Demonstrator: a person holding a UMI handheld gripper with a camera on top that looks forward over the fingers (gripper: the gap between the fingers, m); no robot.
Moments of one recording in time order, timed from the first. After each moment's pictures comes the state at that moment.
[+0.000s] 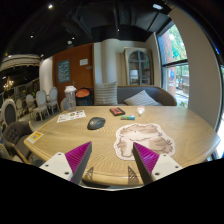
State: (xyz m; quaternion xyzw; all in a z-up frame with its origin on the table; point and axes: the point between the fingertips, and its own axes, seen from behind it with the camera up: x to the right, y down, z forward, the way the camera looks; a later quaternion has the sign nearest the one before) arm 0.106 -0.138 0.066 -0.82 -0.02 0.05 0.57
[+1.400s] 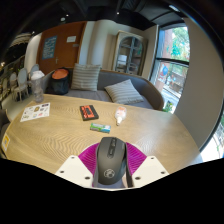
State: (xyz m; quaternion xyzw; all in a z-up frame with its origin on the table) arm 0.202 0.020 0.073 -0.88 -0.02 -0.09 0.47
